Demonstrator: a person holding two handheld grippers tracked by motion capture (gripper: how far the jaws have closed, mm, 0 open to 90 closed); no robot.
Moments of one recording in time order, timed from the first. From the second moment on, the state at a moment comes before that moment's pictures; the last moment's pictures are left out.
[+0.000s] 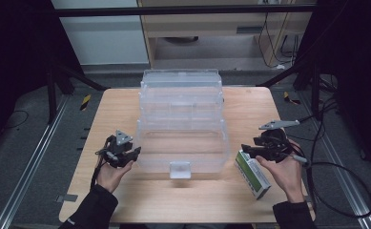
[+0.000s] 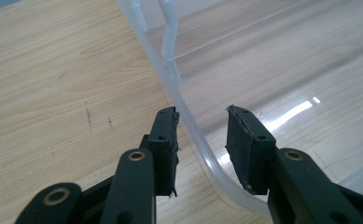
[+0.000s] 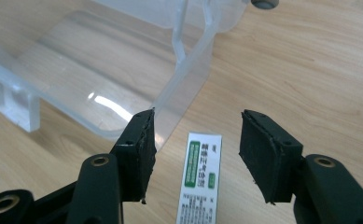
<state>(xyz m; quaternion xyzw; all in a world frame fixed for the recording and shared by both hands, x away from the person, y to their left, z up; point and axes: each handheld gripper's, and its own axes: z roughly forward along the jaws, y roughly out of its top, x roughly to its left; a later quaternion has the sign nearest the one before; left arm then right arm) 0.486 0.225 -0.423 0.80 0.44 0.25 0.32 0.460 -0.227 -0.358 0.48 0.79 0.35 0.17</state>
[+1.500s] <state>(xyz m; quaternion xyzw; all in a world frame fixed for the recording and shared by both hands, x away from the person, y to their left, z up) 0.486 0.224 -0.423 0.80 0.44 0.25 0.31 0.462 -0.225 -0.368 0.48 0.85 0.20 0.09</state>
